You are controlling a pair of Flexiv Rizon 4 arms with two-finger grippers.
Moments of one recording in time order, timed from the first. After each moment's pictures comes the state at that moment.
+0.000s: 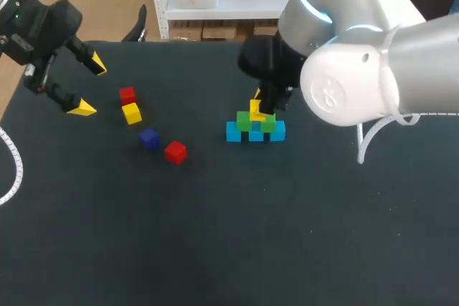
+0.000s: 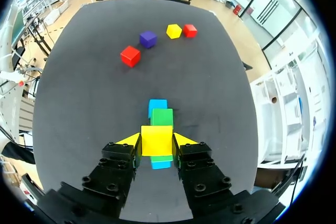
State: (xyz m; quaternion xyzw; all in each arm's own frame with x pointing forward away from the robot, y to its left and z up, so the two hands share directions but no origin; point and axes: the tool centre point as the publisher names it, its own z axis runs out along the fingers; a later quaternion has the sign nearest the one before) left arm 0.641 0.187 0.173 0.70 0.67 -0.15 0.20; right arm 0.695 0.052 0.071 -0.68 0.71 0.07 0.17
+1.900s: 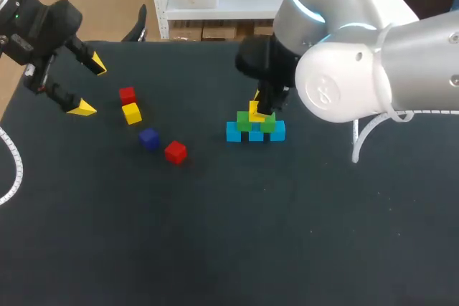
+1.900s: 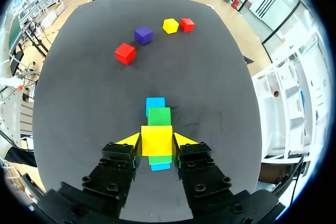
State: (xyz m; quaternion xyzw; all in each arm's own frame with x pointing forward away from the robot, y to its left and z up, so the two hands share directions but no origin) left arm 0.641 0.187 0.173 0.70 0.67 -0.15 0.20; right arm 0.701 0.053 0.062 -0.67 0.72 0.07 0.15
